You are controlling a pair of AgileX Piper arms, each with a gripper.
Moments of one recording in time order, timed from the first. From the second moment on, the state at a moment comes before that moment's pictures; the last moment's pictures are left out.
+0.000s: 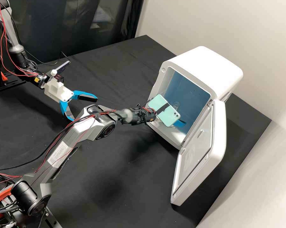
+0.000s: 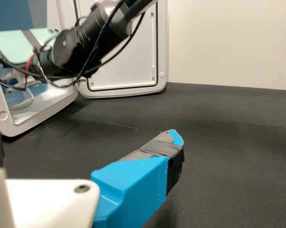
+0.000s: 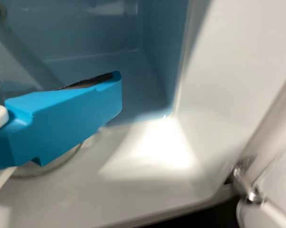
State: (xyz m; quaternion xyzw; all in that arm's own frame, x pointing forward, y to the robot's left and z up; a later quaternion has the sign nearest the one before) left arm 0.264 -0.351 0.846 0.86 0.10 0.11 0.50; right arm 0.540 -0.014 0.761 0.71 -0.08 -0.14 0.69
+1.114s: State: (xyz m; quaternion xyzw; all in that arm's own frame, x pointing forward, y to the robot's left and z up) left arm 0.262 -0.354 0.846 0.86 0.10 0.11 0.49; right arm 0.503 -0.032 0.752 0.73 -0.06 -0.14 0.67
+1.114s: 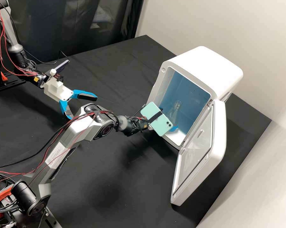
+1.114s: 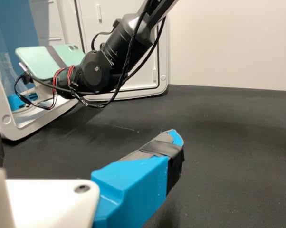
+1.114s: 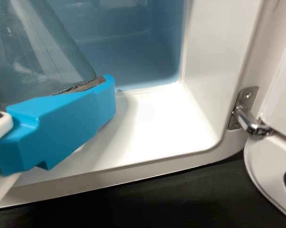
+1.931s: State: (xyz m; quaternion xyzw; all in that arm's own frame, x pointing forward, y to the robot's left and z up) left arm 0.260 -0.356 0.845 0.86 0.10 0.11 0.49; right arm 0.508 -0.061 0.785 0.73 -0.09 -0.14 0.67
